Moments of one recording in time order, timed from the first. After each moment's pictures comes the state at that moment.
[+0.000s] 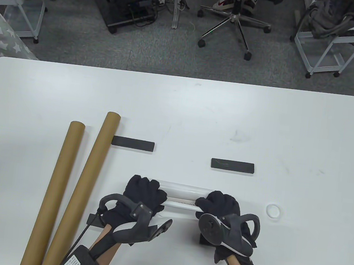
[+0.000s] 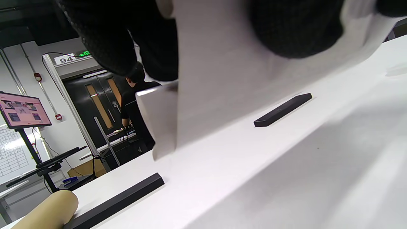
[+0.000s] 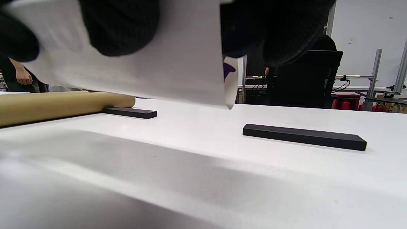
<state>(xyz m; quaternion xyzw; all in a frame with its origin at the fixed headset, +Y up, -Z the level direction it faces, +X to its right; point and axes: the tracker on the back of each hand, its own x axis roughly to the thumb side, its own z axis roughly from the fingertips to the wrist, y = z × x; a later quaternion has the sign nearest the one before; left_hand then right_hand) -0.097 -0.671 -0.173 0.12 -0.26 -0.18 0.94 0.102 -0.692 -0.168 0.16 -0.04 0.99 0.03</state>
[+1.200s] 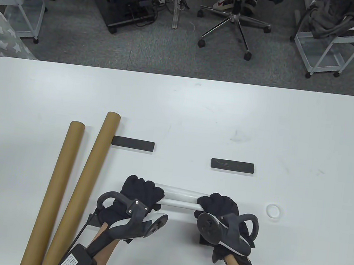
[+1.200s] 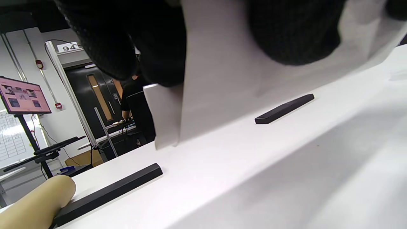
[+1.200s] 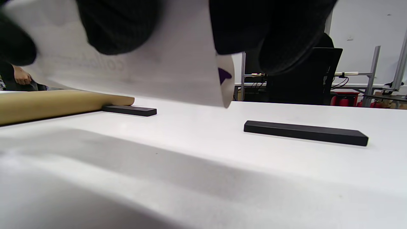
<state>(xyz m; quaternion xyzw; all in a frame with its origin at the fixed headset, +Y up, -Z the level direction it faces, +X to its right) -0.107 -0.675 -0.178 0.11 -0.25 -0.16 0.95 0.100 -0.696 -0.169 0.17 -0.03 0.98 0.04</state>
